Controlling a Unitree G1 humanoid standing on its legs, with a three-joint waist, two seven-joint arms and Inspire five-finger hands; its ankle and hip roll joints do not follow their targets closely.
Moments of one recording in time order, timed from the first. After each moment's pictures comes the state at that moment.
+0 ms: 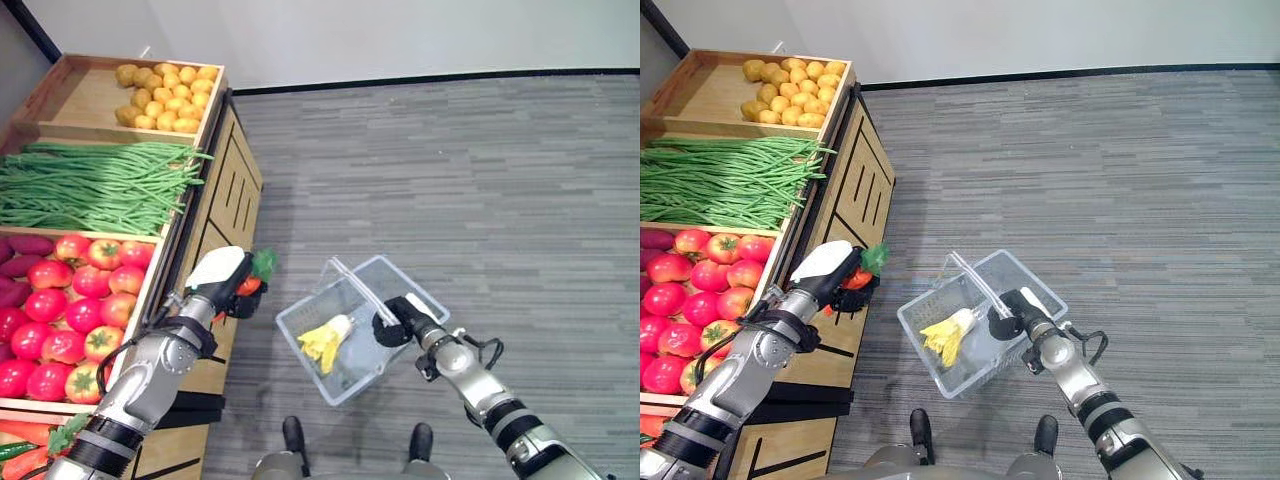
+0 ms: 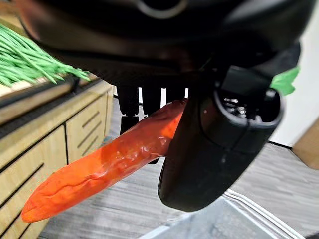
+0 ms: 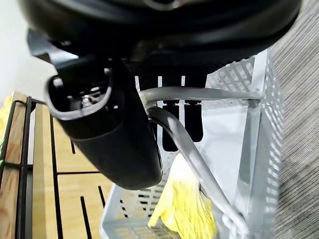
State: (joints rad) left arm -0.09 0.67 -0.28 -0.03 0.51 0.06 -0.04; right arm -0.26 -0.41 0.45 0.53 -0.04 0.12 0.00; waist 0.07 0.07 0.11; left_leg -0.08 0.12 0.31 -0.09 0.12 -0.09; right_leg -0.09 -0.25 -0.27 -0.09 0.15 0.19
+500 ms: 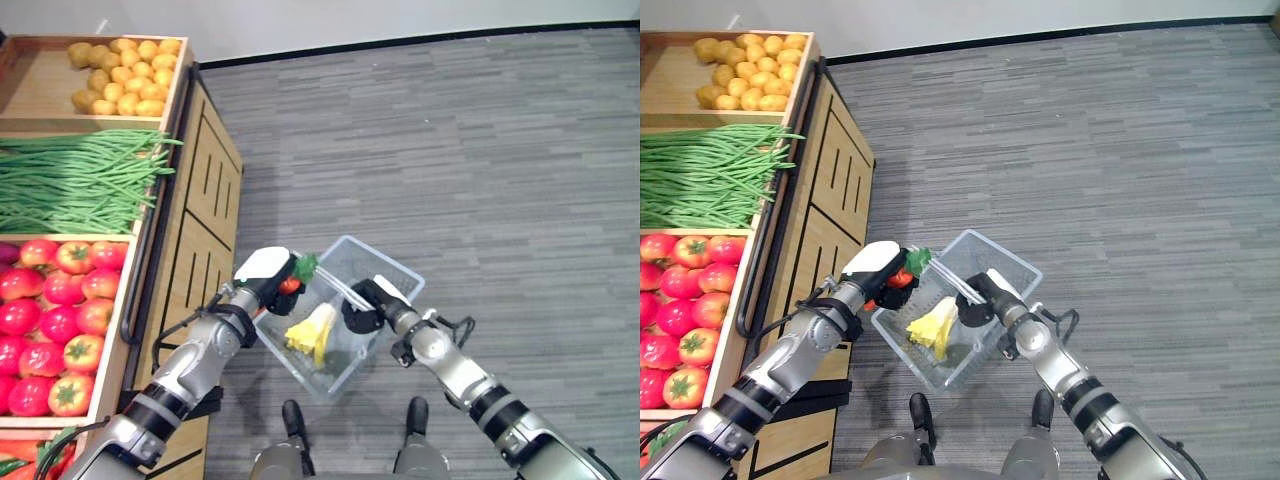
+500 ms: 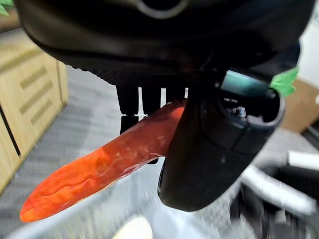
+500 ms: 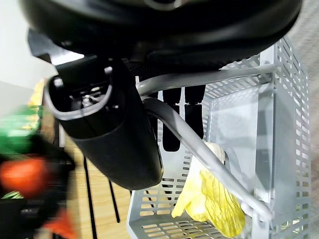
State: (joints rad) left arm -0.29 0.52 -0.49 0.20 0.55 0.06 -0.04; right arm -0.36 -0.40 0.59 0.35 -0.02 0.15 0.00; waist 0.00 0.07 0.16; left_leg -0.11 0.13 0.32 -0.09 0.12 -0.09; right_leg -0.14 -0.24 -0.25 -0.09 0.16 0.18
